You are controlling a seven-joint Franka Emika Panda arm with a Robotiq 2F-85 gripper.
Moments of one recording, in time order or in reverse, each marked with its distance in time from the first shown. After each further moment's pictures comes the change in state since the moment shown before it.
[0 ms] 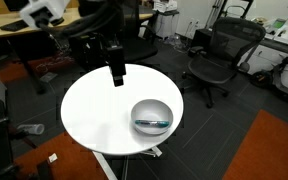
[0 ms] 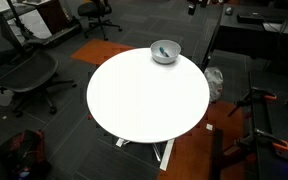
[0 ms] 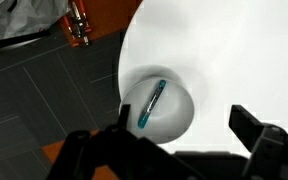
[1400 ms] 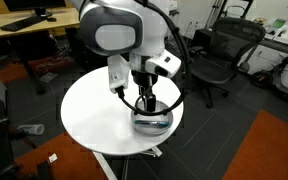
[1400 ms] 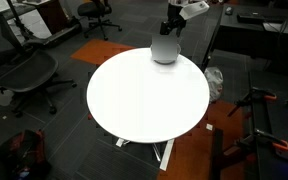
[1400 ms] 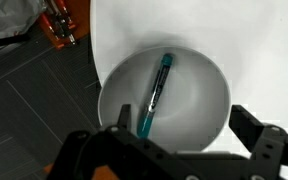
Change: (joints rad) arm -0.017 0.492 0.006 0.272 0.144 0.200 0.052
